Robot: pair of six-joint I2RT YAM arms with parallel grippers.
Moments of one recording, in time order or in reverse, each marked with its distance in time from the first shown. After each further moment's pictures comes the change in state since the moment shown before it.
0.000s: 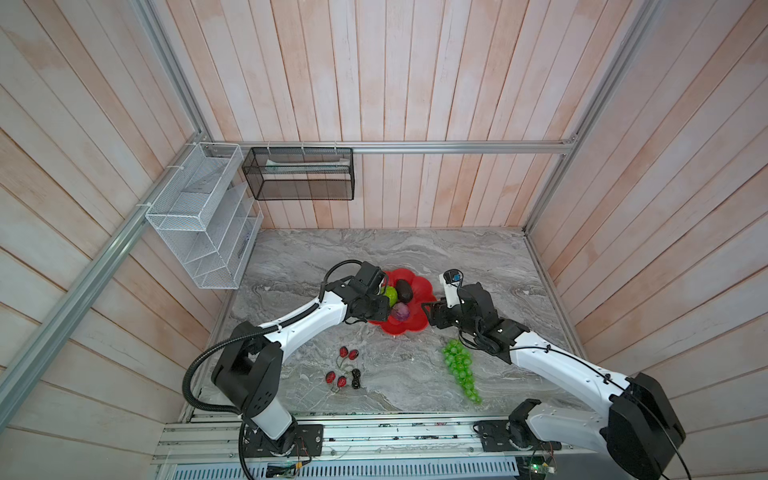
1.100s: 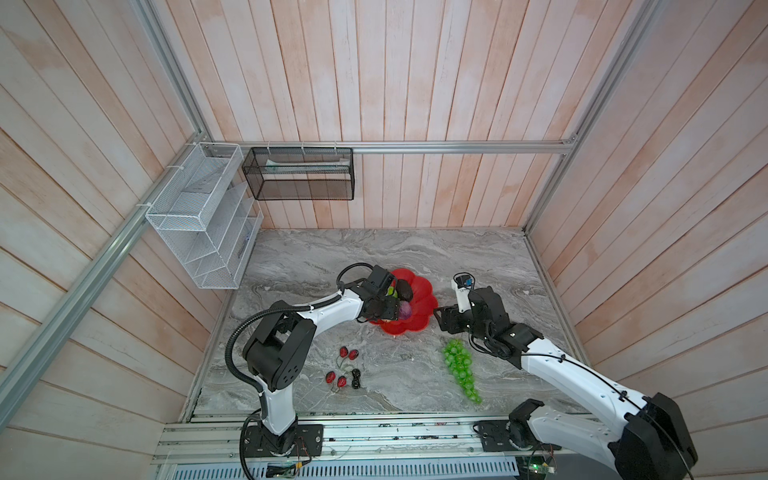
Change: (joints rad) left arm -0.003 0.170 0.022 0.162 -0.031 -0.009; right arm -0.075 -0.114 -0.036 -0.161 -0.014 0.021
